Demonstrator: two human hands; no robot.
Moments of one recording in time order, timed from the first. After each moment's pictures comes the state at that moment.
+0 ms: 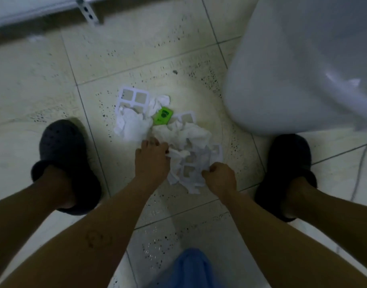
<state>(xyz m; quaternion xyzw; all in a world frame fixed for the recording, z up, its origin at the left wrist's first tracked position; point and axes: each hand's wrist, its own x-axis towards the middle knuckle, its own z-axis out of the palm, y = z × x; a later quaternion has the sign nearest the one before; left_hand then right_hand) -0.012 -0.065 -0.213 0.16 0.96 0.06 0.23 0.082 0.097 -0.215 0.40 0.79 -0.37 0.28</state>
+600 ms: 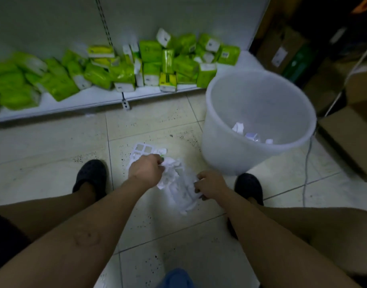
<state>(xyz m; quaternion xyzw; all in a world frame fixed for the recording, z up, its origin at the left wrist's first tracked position) 0.012 -0.073 -0.017 0.10 0.96 0.17 0.18 0.101 0.109 -0.015 0.29 0.80 -0.47 0.24</state>
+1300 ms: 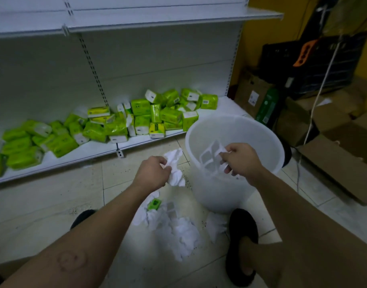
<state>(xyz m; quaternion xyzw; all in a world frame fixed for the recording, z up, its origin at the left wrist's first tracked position) -0.015 0.008 0.104 0.12 0.93 0.33 0.13 0.070 0.231 0.142 0.30 0.82 -0.49 -0.05</state>
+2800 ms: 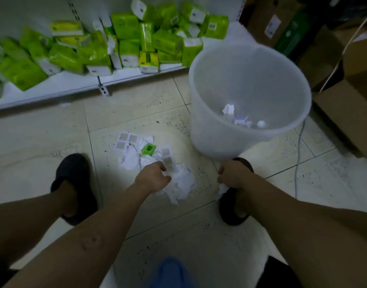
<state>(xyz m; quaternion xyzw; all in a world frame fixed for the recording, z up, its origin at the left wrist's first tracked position) 0.030 -0.024 -0.074 0.08 0.90 0.21 0.36 0.106 0.208 -0.025 0.22 0.87 -0.20 0.38</state>
